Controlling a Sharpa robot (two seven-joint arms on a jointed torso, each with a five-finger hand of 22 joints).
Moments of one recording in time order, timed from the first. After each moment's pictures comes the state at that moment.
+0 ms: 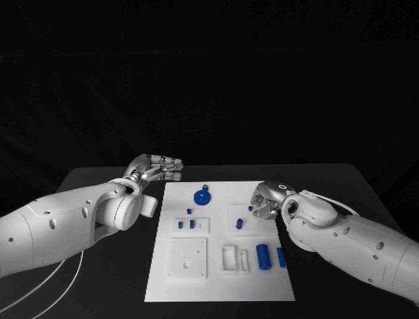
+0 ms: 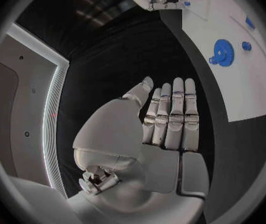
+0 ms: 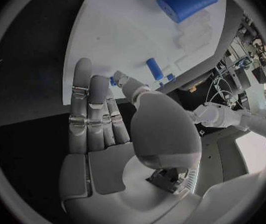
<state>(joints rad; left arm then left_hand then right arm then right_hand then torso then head) 1.25 -0.76 -0.09 1.27 -0.17 -0.39 0.34 1.32 0.02 0.23 -0.11 0.07 1.05 0.14 0.07 0.06 1.17 0.11 0.06 0.06 1.23 0.09 0.06 0.08 0.07 1.06 0.07 0.06 0.41 1.02 -0.57 0.17 1.19 -1.75 -0.20 -0.24 1.32 -0.16 0.44 -0.14 0.11 1.08 0.13 0.06 0.06 1.17 0.08 0.06 0.06 1.45 -0.02 0.86 0.51 0.14 1.46 -0.04 0.44 0.35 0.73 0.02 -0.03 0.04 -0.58</state>
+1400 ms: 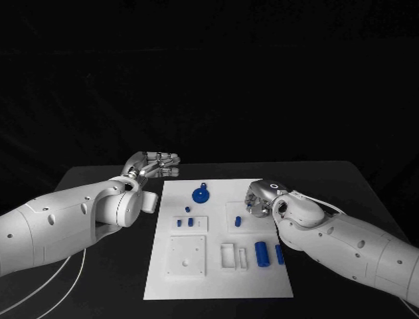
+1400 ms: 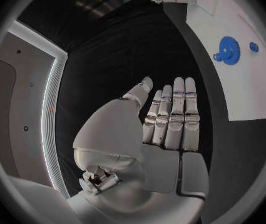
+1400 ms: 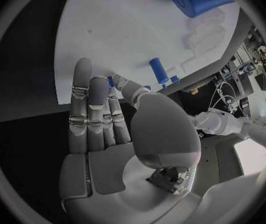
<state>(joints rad) 1.25 -0.76 -0.09 1.27 -0.08 -0.44 0.35 1.32 0.02 0.21 -0.11 0.07 0.99 0.15 0.07 0.06 1.12 0.13 0.06 0.06 1.25 0.09 0.06 0.08 0.07 1.09 0.07 0.07 0.29 1.03 -0.51 0.13 1.12 -1.79 -0.26 -0.27 1.32 -0.13 0.52 -0.13 0.09 1.18 0.10 0.06 0.06 1.25 0.05 0.06 0.06 1.44 -0.03 0.90 0.50 0.13 1.47 -0.05 0.43 0.37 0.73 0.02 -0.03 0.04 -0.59</state>
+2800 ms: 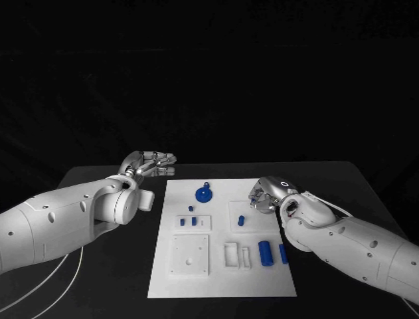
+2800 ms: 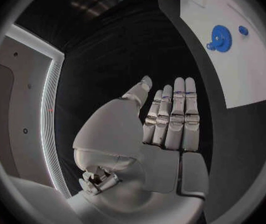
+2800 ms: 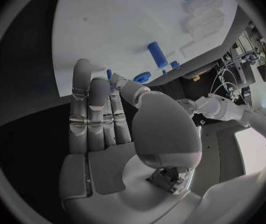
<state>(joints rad) 1.26 -0.76 -0.09 1.23 -0.09 -0.44 0.34 1.32 0.02 0.19 -0.10 0.06 0.99 0.16 0.07 0.06 1.11 0.13 0.06 0.06 1.24 0.10 0.06 0.08 0.07 1.10 0.07 0.07 0.26 1.02 -0.55 0.14 1.15 -1.70 -0.39 -0.24 1.32 -0.11 0.62 -0.19 0.10 1.25 0.08 0.06 0.07 1.33 0.04 0.06 0.06 1.44 -0.06 0.91 0.50 0.09 1.45 -0.09 0.49 0.49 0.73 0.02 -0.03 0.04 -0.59</state>
